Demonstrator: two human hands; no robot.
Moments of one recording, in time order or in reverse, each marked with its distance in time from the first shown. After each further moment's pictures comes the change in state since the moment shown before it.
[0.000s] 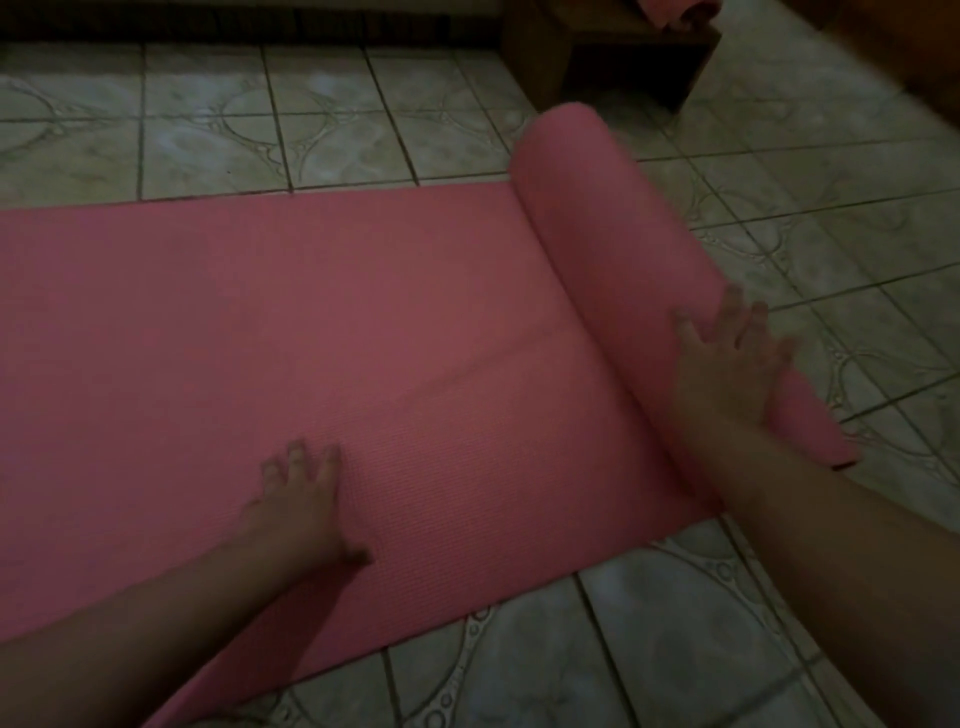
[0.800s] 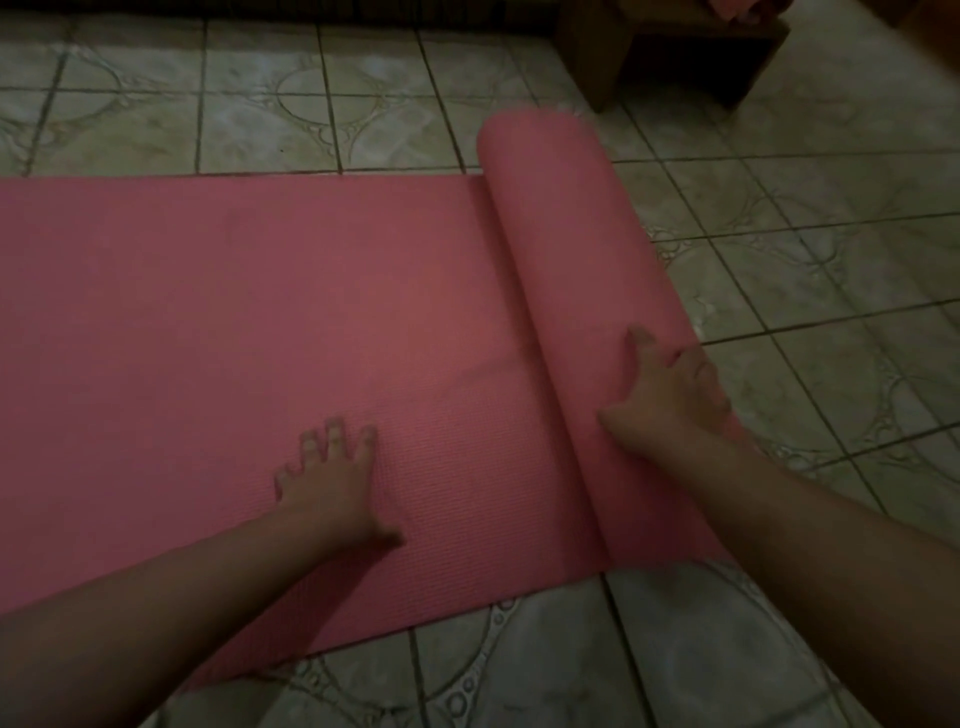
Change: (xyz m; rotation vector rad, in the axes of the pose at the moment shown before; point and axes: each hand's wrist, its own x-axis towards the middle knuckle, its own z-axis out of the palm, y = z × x) left_hand 0.001 -0.004 0.003 0.034 0.007 -0.008; right_hand -0.035 -0.064 -0.020 0.292 -0.386 -0.013
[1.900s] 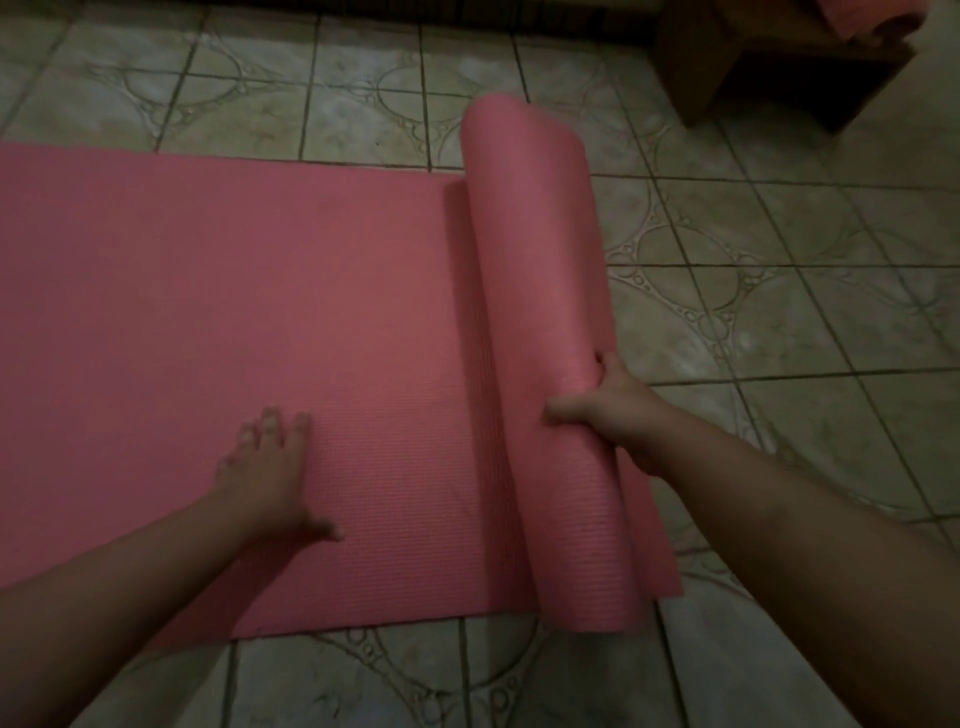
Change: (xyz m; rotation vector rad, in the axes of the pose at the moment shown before) left_hand -0.032 -0.110 -0.003 -0.097 0.022 -0.170; right_hand -0.029 -0.086 0.003 0.831 -0.550 -0.149
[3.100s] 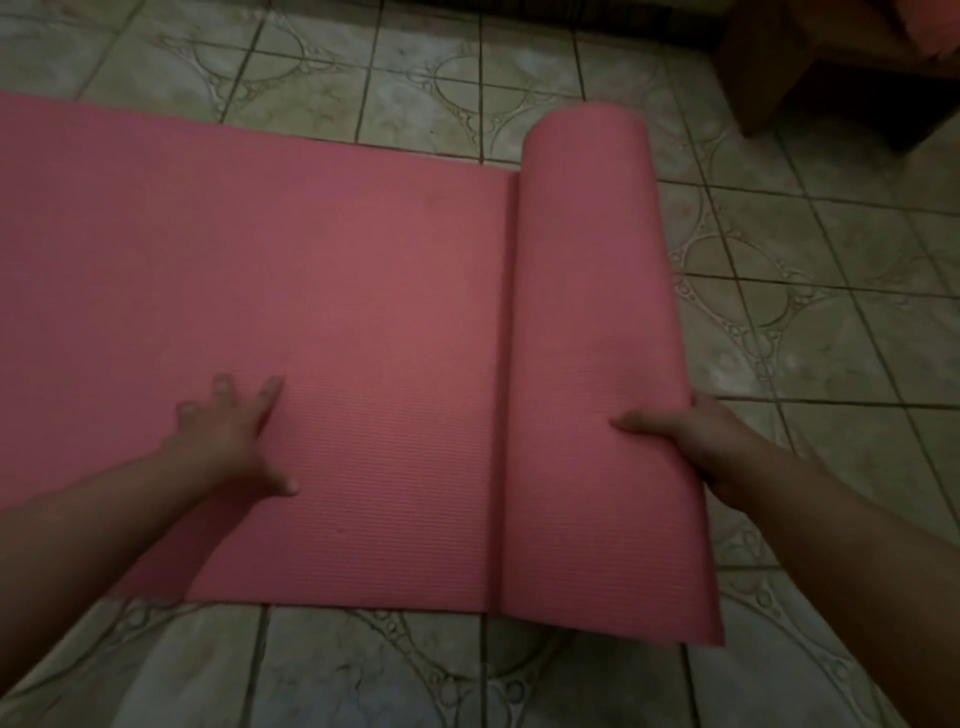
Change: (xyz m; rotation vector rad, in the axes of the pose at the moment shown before) left_hand 0.010 -0.074 -0.005 -0.071 0.003 -0.193; right_hand -0.004 0.022 -0.025 0.173 -0.051 0.057
